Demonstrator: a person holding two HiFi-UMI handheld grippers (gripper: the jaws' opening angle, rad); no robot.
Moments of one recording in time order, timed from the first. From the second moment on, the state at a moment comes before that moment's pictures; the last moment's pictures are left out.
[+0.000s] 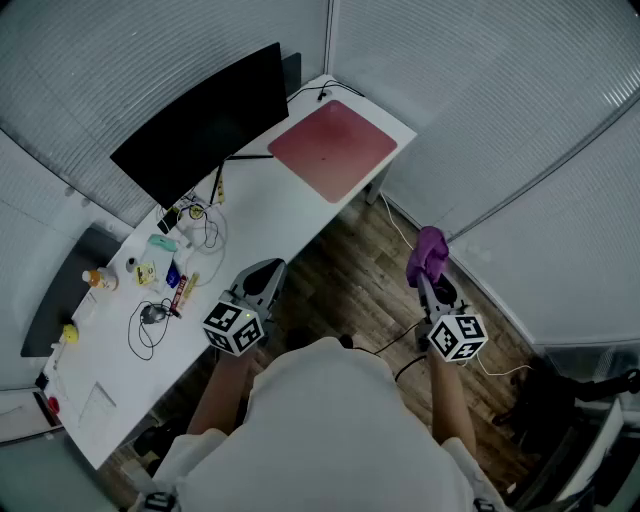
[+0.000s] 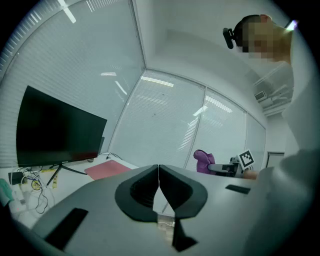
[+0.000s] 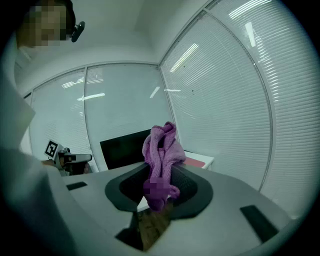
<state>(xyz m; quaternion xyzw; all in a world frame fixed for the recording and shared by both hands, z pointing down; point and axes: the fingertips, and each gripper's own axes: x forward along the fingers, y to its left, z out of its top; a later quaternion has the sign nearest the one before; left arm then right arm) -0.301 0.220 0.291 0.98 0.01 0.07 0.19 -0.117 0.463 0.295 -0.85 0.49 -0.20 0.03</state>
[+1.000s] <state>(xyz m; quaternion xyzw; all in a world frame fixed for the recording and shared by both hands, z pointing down) -0.322 0.195 0.312 0.98 0.01 0.10 0.19 -0.136 0.428 0.305 -0.84 0.50 -0.22 0.03</state>
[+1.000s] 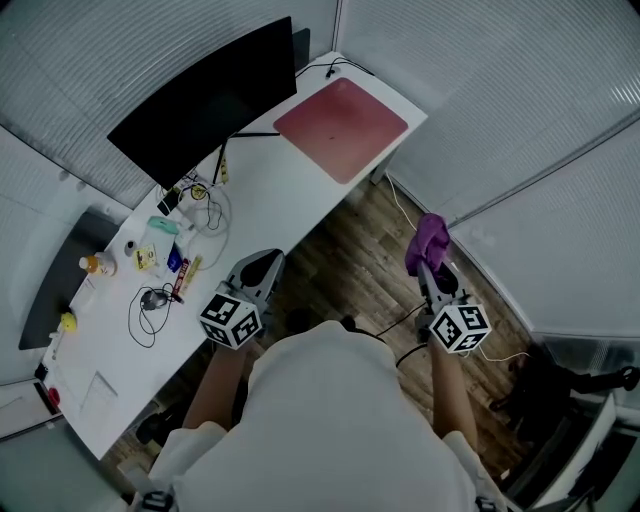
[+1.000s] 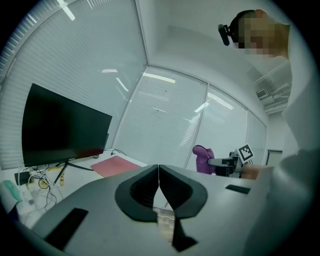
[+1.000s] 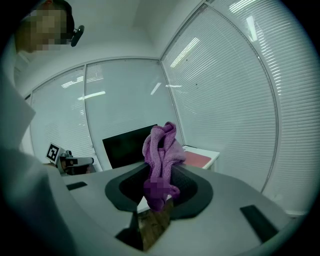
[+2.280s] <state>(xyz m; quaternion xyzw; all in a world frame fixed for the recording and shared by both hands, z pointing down) -0.288 0.162 0.352 0.97 0.05 0.13 0.19 -0.120 0.375 0.341 -0.84 0.49 -0.25 0.01</state>
